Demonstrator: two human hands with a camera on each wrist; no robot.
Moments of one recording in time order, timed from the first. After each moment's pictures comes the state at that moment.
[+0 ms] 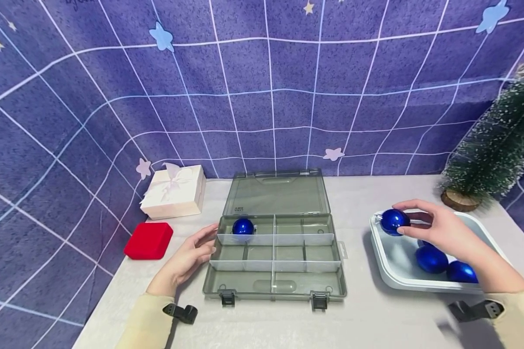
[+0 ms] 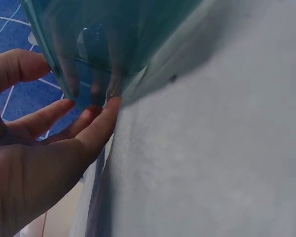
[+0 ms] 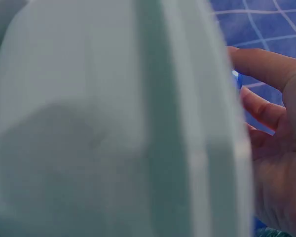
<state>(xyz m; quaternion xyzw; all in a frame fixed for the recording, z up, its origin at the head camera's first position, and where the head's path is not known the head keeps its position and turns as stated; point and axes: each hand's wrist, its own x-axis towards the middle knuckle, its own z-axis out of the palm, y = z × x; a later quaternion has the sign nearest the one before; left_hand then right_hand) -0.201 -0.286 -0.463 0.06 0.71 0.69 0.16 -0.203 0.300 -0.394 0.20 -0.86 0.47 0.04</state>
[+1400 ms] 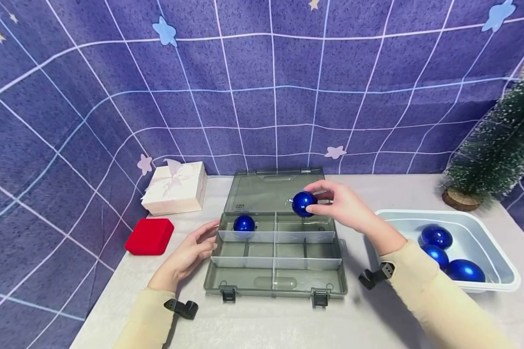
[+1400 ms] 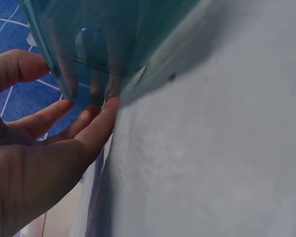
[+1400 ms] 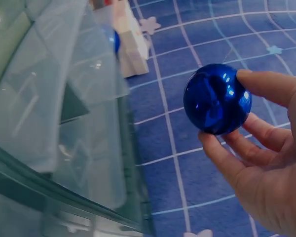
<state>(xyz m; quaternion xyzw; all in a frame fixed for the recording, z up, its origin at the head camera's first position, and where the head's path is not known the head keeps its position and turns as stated) -0.203 -0.287 -0.464 0.05 0.71 0.69 0.16 -0.251 0.129 -0.364 0.24 -0.80 0.54 -0.05</state>
